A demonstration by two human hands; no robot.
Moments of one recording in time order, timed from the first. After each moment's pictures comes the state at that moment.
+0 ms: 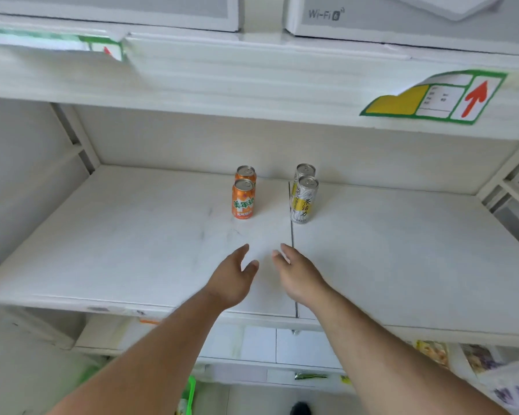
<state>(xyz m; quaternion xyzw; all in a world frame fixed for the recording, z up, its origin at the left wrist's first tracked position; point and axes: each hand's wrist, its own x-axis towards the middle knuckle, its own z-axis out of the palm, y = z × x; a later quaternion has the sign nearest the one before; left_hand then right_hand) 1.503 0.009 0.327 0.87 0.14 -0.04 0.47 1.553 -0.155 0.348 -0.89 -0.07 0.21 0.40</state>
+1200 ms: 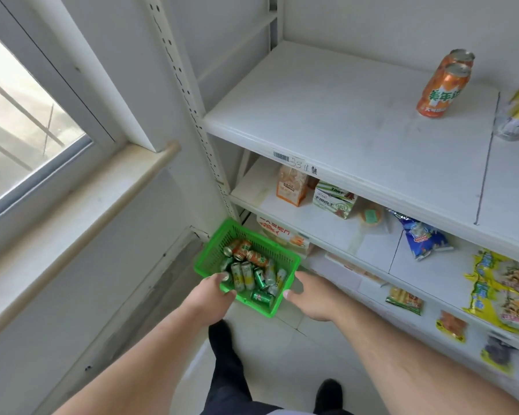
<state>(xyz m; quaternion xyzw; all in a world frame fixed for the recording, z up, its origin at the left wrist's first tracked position) 1.075 0.144 0.214 0.81 0.45 -0.22 0.31 1.255 -0.033 0.201 -0.83 -0.31 0.46 0.11</state>
